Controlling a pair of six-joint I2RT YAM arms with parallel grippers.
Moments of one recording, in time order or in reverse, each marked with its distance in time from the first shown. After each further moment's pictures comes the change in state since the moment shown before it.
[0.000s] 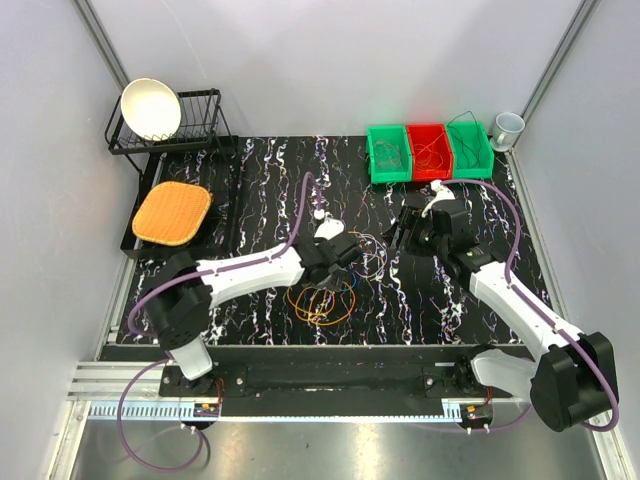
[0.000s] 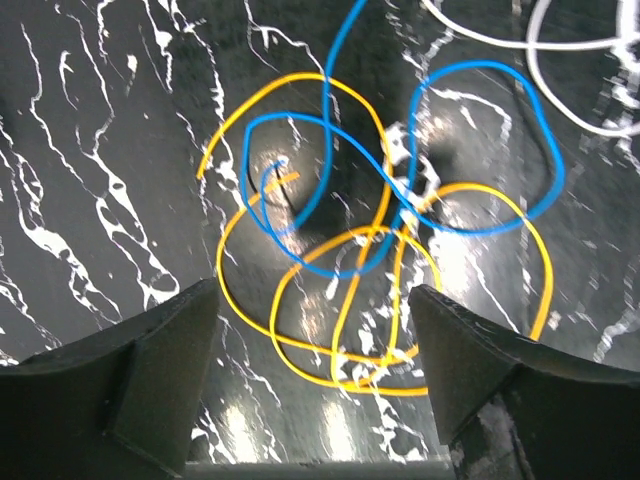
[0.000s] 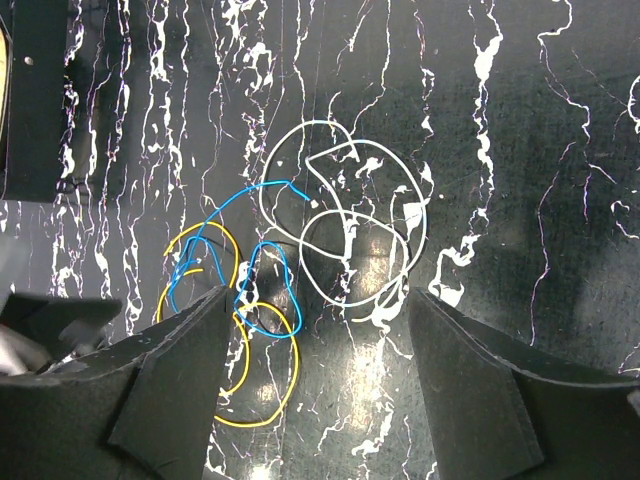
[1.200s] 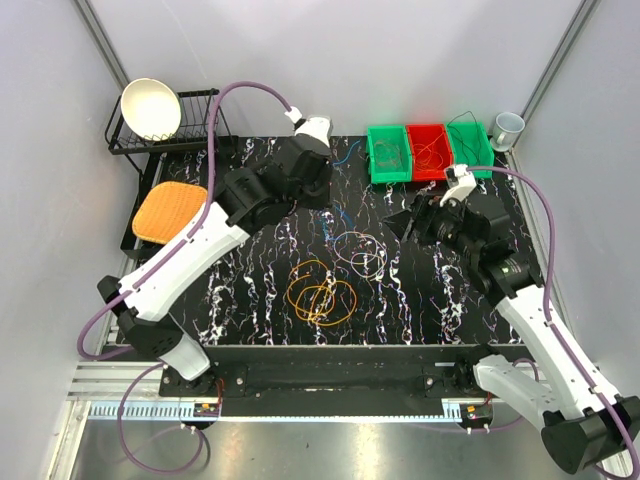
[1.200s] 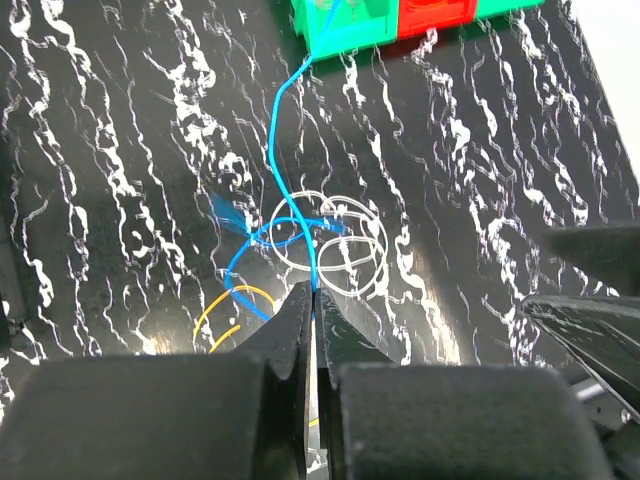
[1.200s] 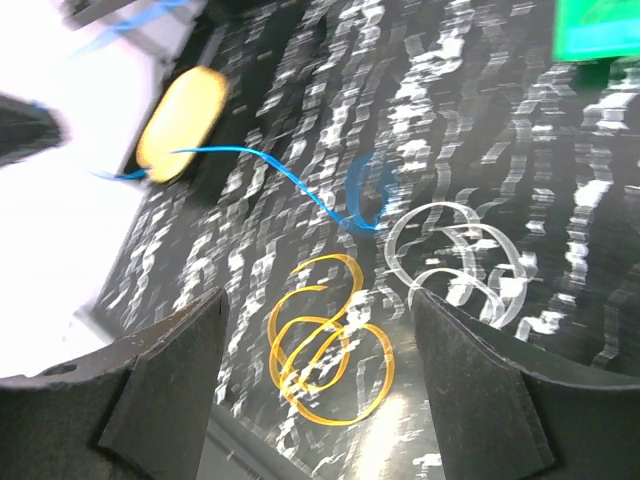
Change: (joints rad) left arm 0.121 -0.106 0.718 -0.200 0.116 0.216; right arm 0.000 -0.237 0.150 -0.082 -0.141 -0.045
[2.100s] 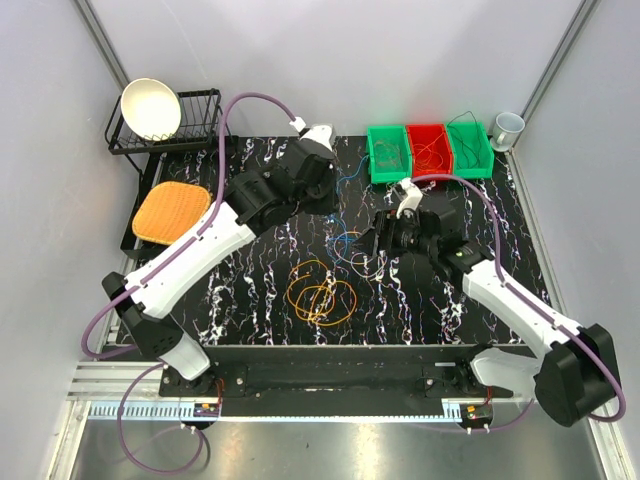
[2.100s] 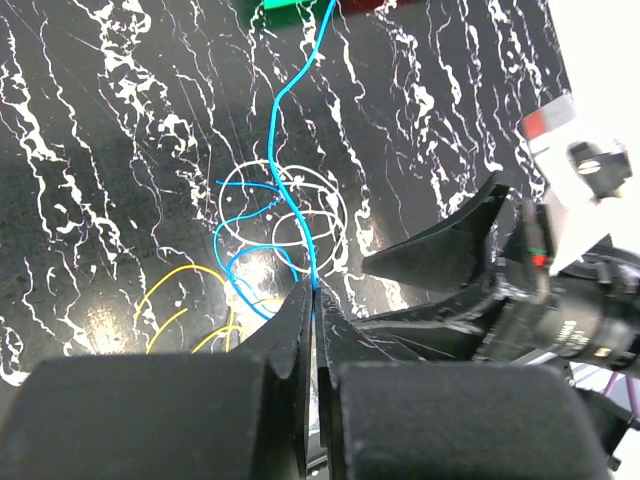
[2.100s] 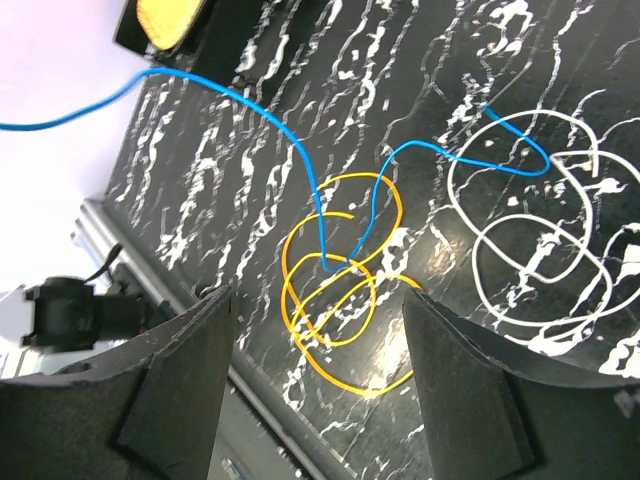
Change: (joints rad) left arm 0.024 -0.007 -0.109 0.077 0.122 -0.091; right arm 0.121 0.254 -0.109 0.191 -0.163 0.008
